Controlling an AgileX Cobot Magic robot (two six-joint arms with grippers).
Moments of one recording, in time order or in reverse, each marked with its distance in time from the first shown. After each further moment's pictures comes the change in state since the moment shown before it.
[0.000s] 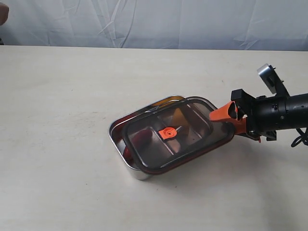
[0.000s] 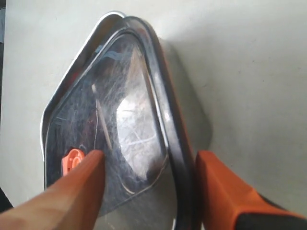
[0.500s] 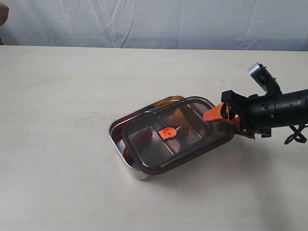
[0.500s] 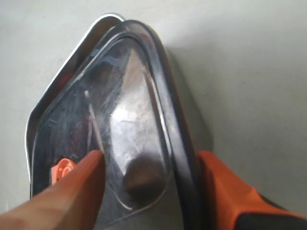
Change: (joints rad) left arm 0.000 0.000 0.000 0.000 0.000 0.000; right arm 0.076 0.000 -0.020 0.018 -0.085 -0.002
